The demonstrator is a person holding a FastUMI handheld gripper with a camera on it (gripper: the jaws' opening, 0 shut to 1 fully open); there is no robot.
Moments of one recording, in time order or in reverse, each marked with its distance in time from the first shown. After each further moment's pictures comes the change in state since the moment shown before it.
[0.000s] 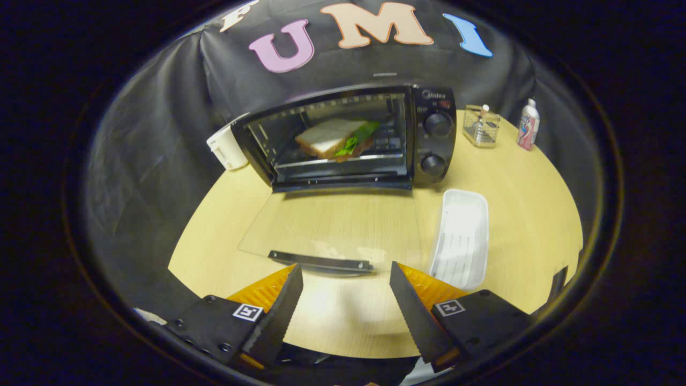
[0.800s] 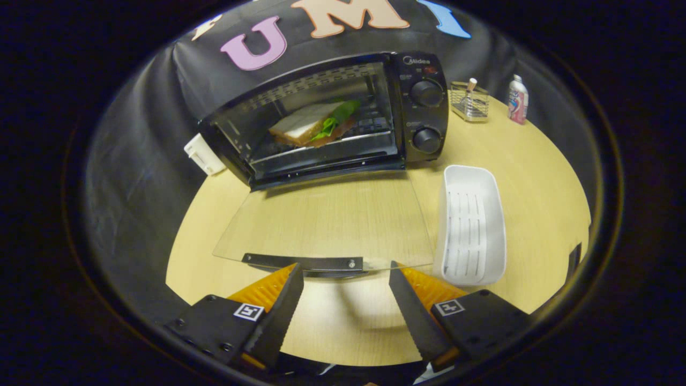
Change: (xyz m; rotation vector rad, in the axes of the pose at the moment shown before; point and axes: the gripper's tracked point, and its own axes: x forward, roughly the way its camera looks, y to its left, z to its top) arm 0.024 -0.010 0.016 0.135 -0.037 -0.049
